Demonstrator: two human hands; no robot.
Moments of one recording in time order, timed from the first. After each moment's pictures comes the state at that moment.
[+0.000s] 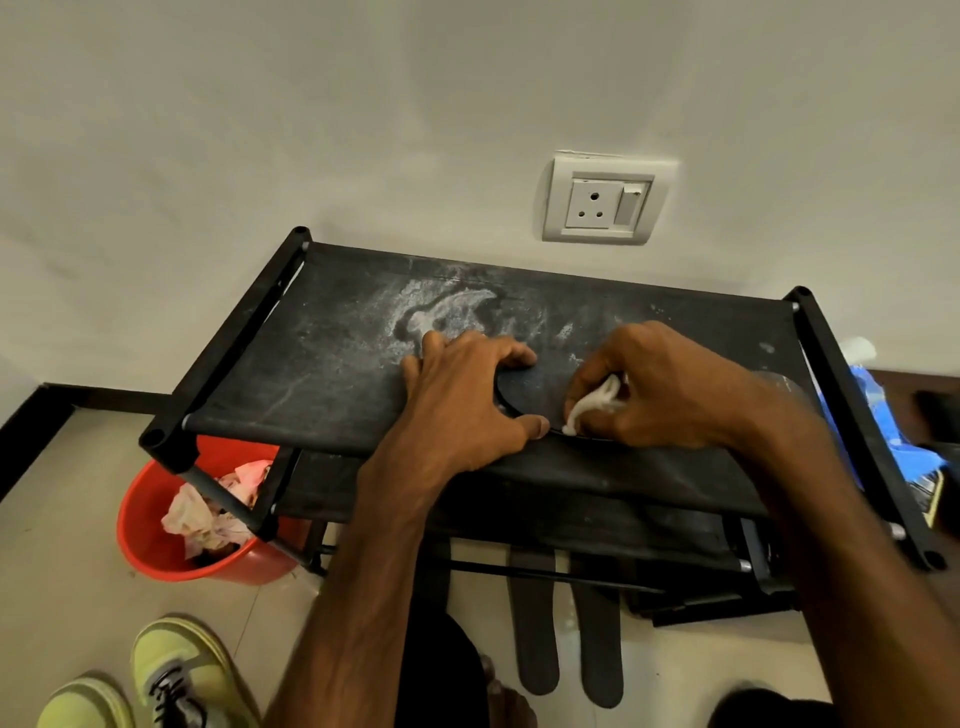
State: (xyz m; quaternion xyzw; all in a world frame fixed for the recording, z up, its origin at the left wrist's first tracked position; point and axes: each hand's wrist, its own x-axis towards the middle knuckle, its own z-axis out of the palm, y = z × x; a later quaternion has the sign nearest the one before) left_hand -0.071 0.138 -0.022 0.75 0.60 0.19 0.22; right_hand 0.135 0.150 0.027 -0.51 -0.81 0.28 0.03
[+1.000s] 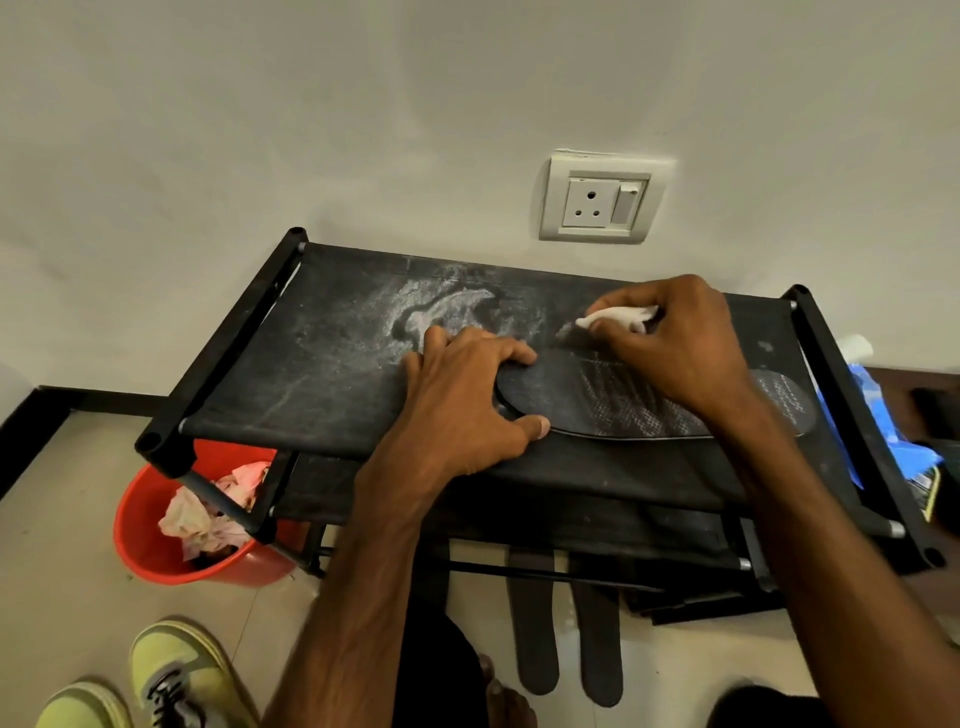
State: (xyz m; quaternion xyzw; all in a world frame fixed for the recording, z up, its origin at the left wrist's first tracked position) left_hand -0.072 0.136 -0.022 0.76 0.59 0.20 0.21; right_hand 0.145 0.171 0.001 -0.64 -0.68 0.16 0.31
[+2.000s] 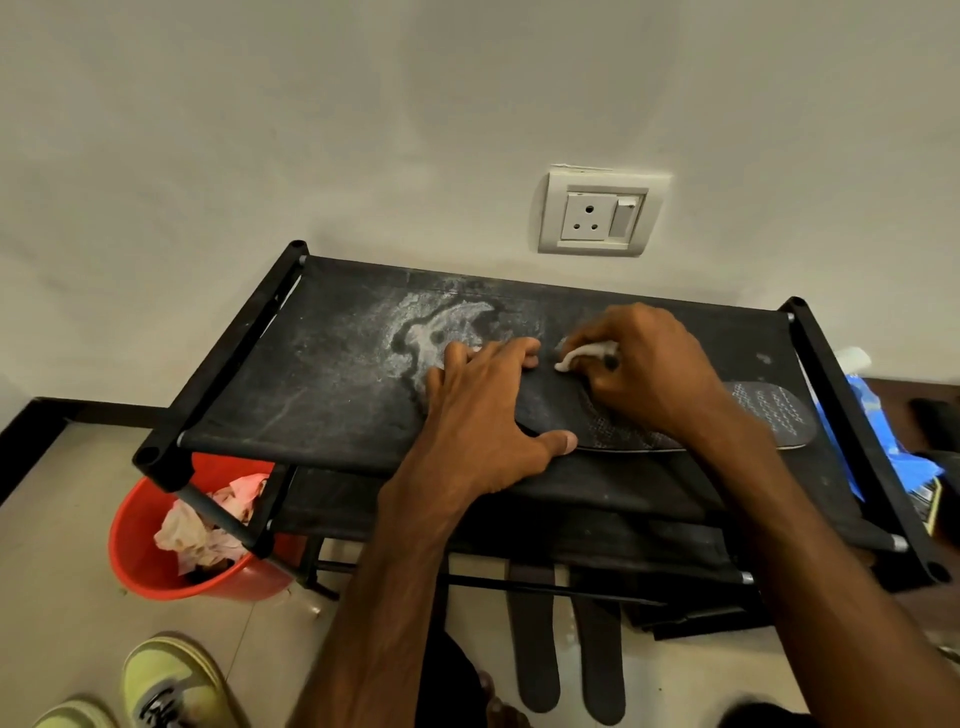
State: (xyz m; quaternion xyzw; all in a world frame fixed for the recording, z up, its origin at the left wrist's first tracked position) left_hand -0.055 0.138 -0.030 0.76 0.57 0.22 0.21; right_hand 0.130 0.173 -0.001 -0.63 -0.75 0.11 0.16
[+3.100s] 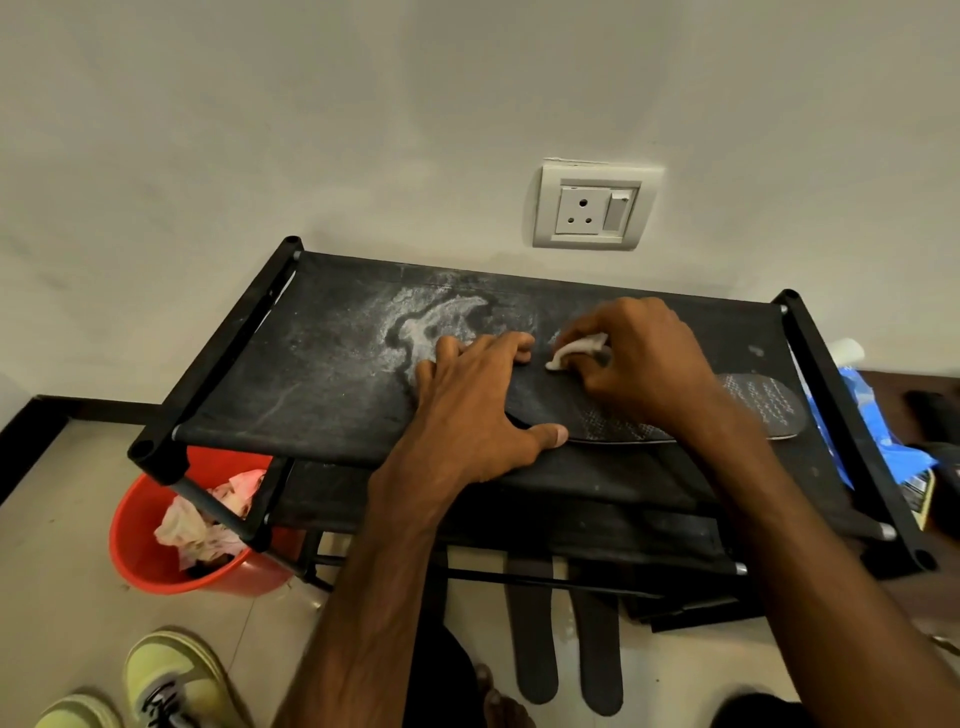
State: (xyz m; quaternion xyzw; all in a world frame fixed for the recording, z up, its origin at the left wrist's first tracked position) left_hand -0.058 0.140 -0.029 0.77 0.57 0.19 0.23; right_hand 0.128 0.171 0.003 -0.62 -0.76 0.10 0.14
